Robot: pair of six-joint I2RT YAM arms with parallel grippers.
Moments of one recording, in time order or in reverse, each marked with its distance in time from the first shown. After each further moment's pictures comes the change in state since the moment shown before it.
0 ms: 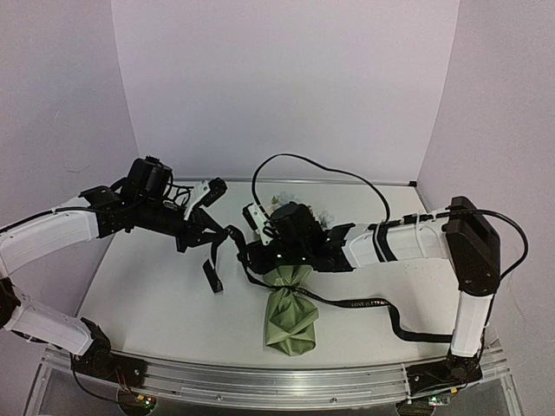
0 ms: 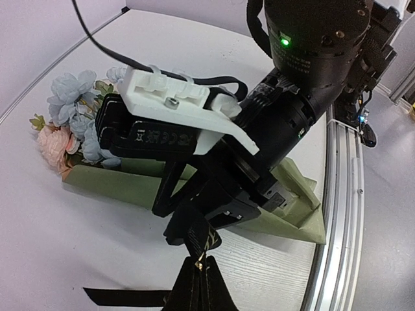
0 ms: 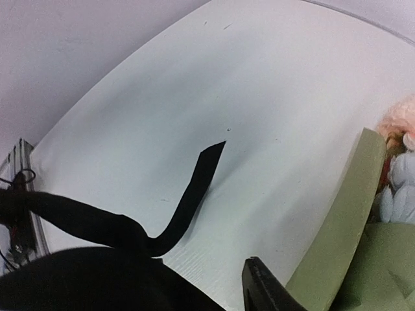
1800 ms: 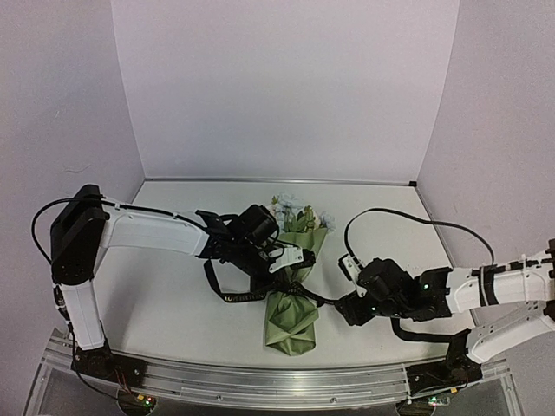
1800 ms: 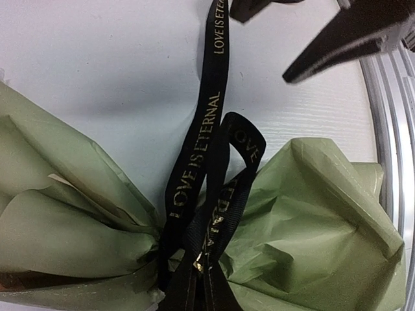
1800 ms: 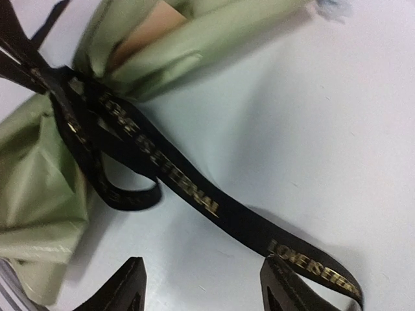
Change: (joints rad) left arm -0.344 0.629 0.273 0.070 -0.226 0.177; right arm 0.020 -0.682 -0.769 -0.238 0.321 0.062
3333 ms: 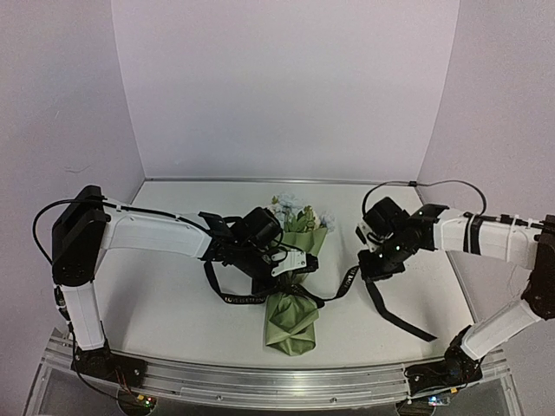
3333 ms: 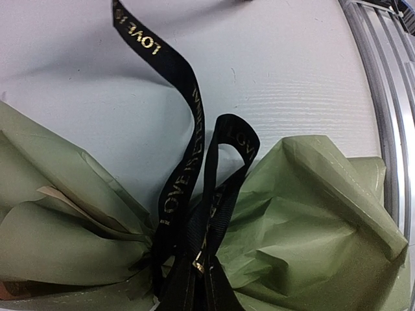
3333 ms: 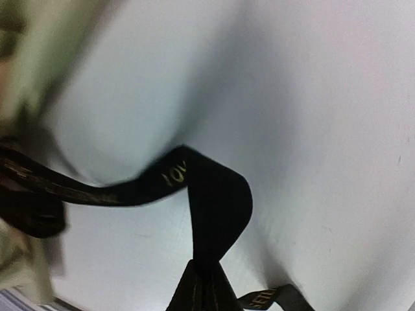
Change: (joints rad) left arm -0.028 0.010 0.013 -0.015 -0.035 0.048; right arm -0.366 0.180 0.437 -0.596 -0.245 0.030
